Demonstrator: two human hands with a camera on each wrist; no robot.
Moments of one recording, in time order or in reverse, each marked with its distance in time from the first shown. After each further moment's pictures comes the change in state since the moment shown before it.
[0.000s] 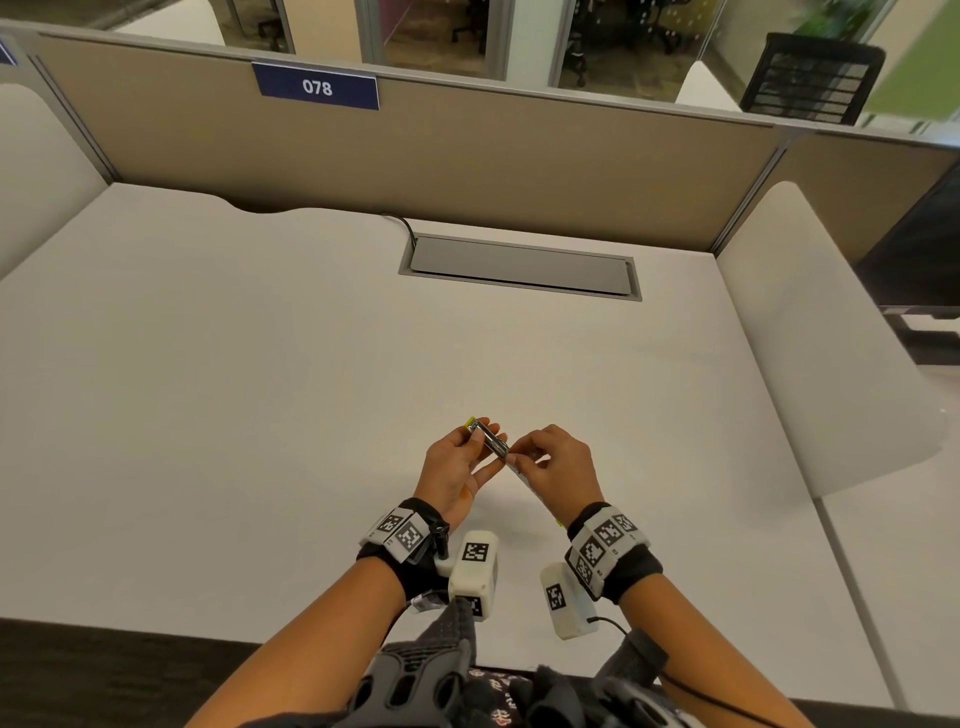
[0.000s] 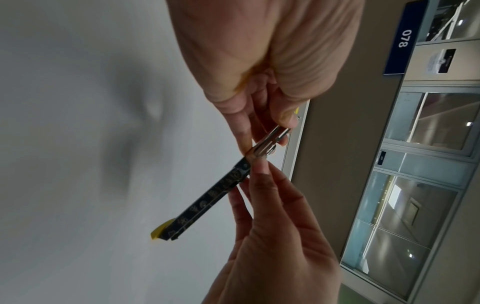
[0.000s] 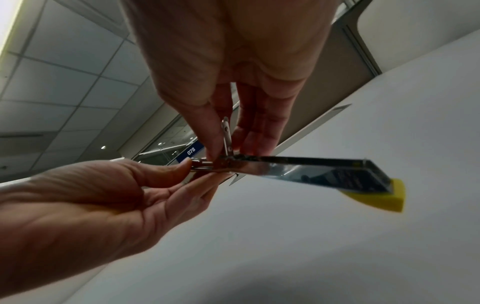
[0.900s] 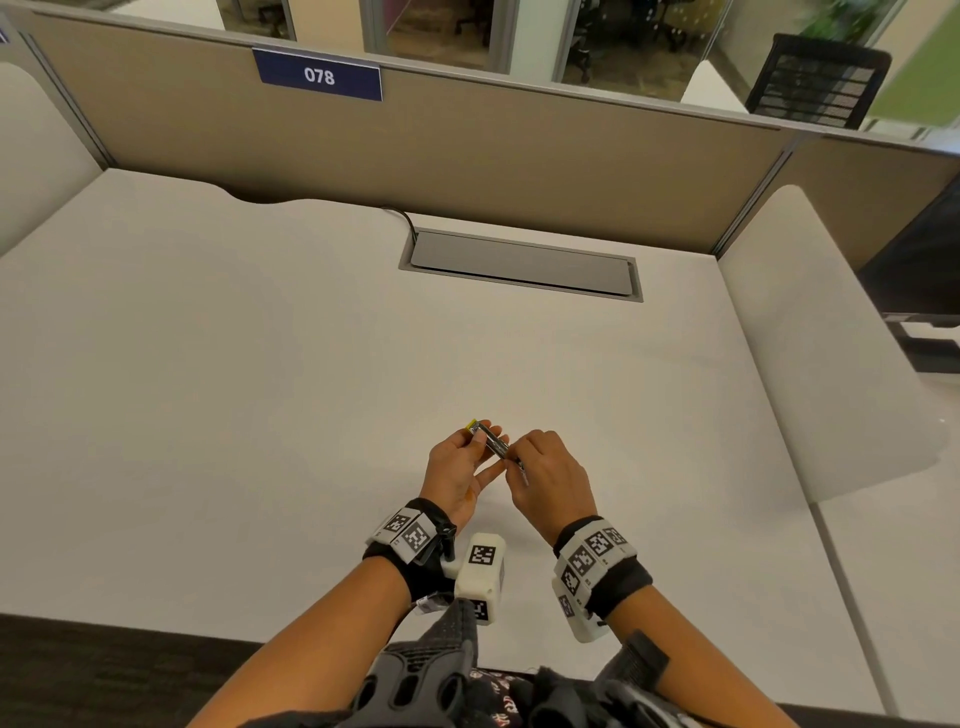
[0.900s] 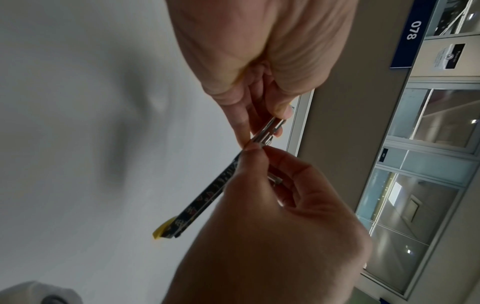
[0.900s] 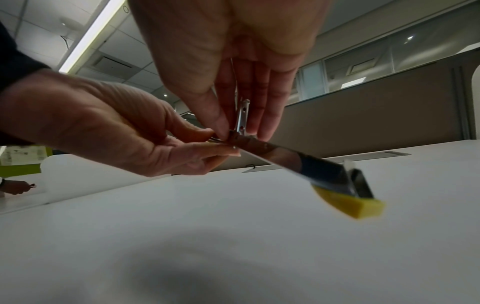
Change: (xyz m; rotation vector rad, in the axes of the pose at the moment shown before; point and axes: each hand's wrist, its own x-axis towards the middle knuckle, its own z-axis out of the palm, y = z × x) left_hand 0.004 -0.006 0.006 0.007 0.066 -0.015; right_hand -0.011 -0.008 0.010 -0.488 0.032 -0.273
